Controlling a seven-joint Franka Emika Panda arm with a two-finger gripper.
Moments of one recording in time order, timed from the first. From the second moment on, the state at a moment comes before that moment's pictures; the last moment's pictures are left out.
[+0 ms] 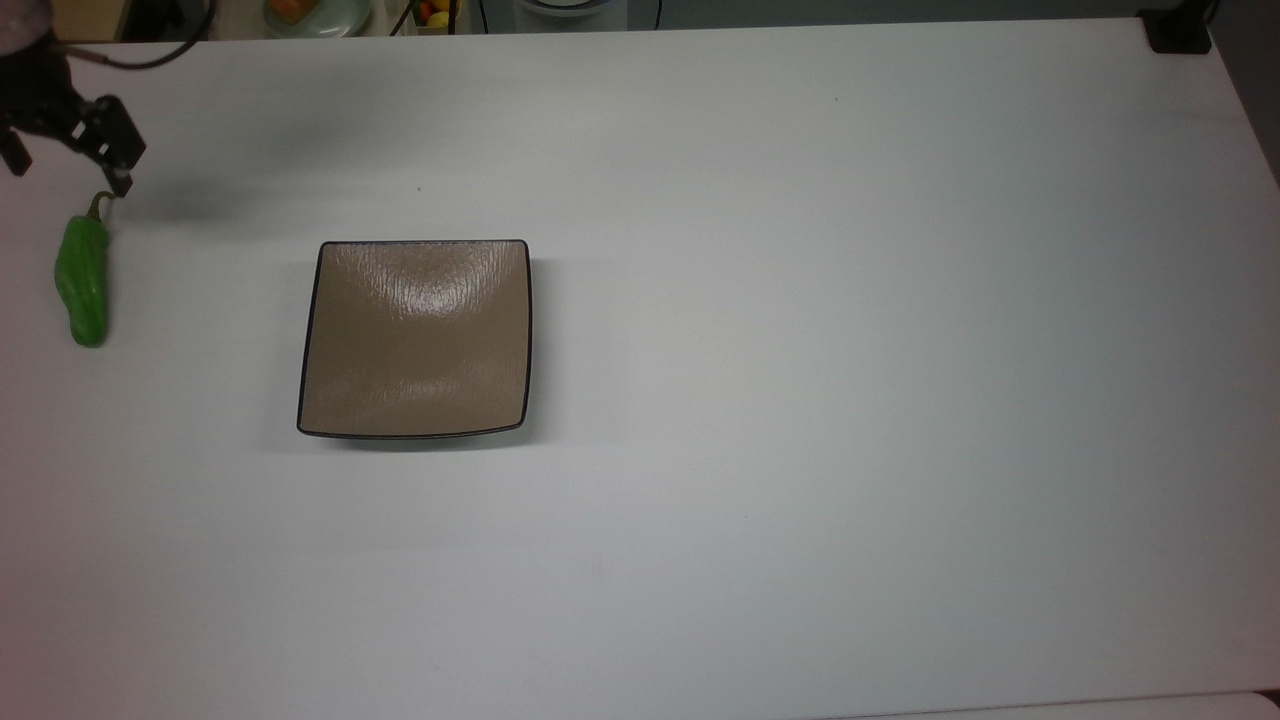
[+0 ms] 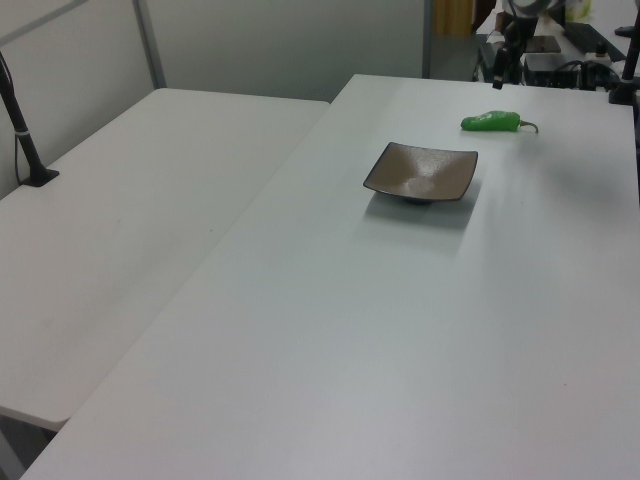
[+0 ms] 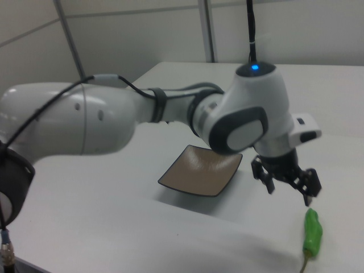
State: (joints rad) arm -0.46 0.37 -0.09 -1.60 0.01 2.17 -0.45
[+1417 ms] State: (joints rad) arm -0.51 0.57 -0.09 -1.60 0.01 2.35 -0.51
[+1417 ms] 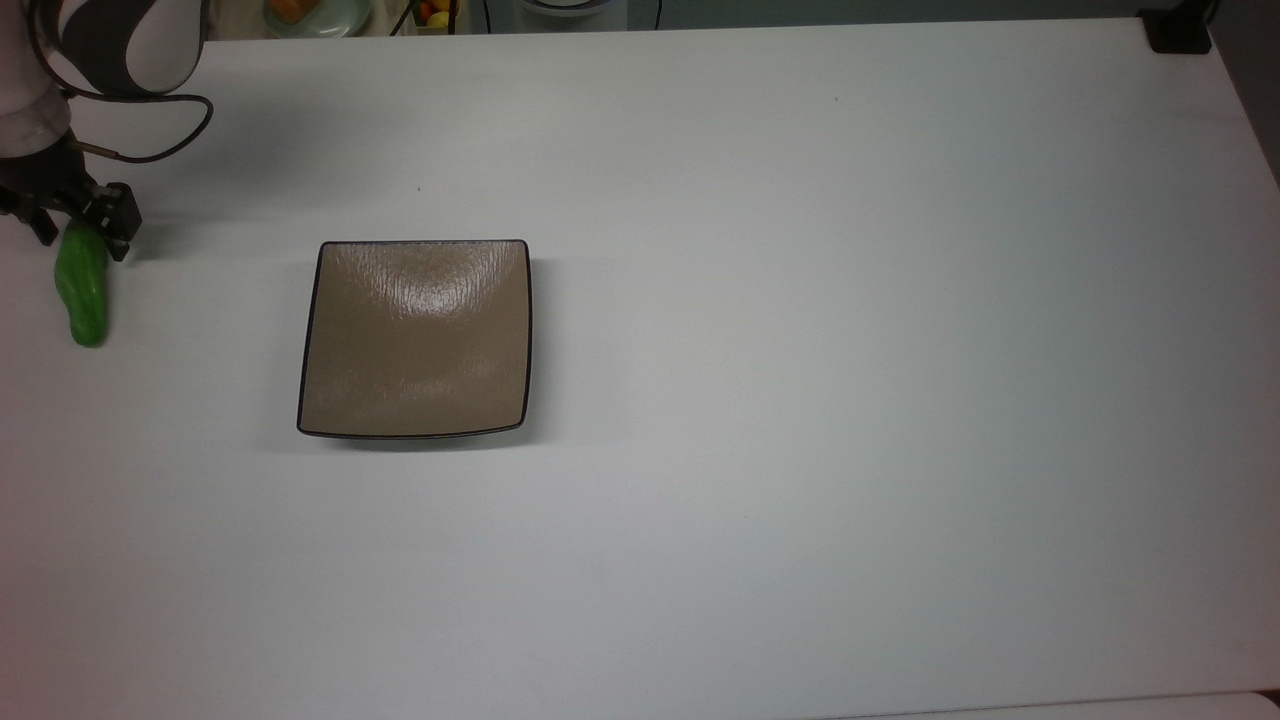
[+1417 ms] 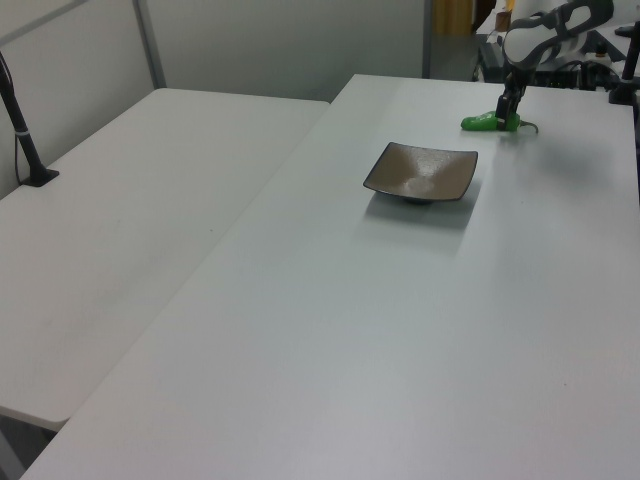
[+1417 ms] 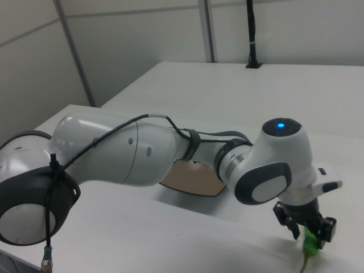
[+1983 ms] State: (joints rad) arm -0.51 0.57 -0.09 -1.59 0.01 2.35 -0.51
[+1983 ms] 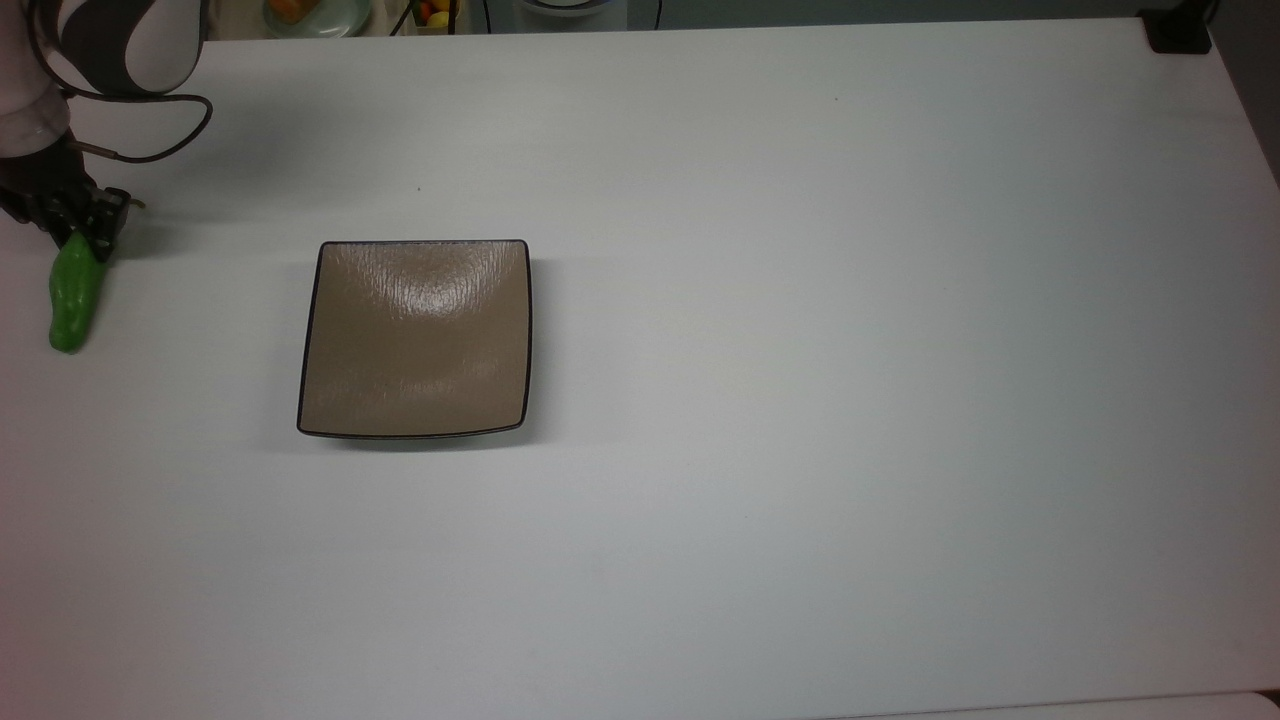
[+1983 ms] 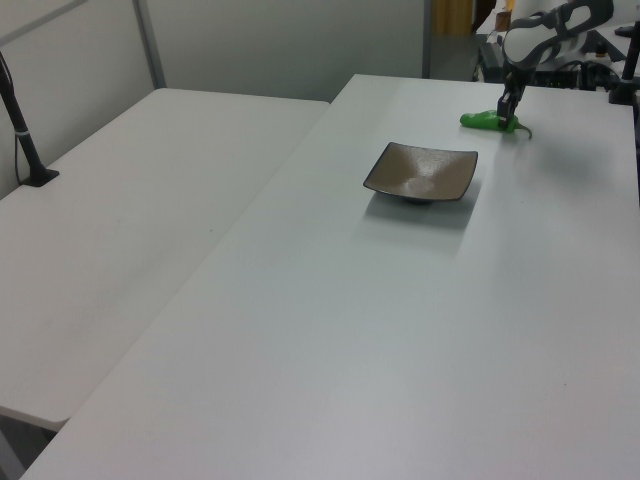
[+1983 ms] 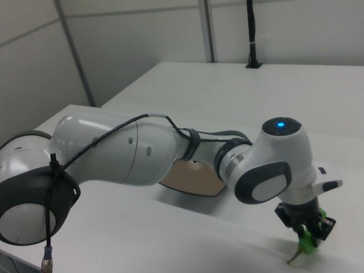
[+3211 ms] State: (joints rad) arm -0.27 0.32 -0.09 -1.55 0.01 1.95 -0.26
